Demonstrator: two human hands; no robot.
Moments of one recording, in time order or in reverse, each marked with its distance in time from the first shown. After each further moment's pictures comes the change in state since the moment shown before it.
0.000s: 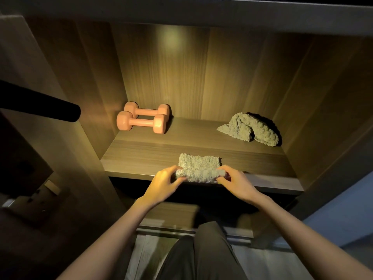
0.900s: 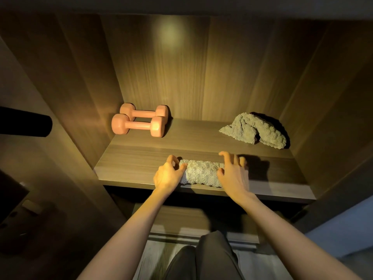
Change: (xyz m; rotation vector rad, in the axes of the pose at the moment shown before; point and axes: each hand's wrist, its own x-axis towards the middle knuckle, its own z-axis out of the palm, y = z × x) left_hand 0.064 0.003 0.021 0.094 0.099 -0.518; right_hand 0.049 -0.013 0.015 -0.516 0.346 0.169
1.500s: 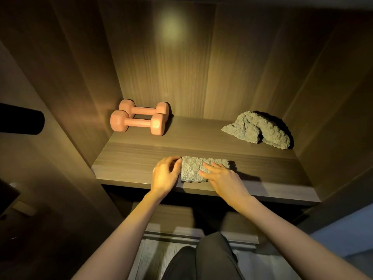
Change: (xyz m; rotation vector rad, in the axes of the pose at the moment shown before) left_hand 0.005 -0.023 0.003 -0.243 0.070 0.191; right_hand -0.002 -0.005 0.011 -0.079 -0.200 -0.468
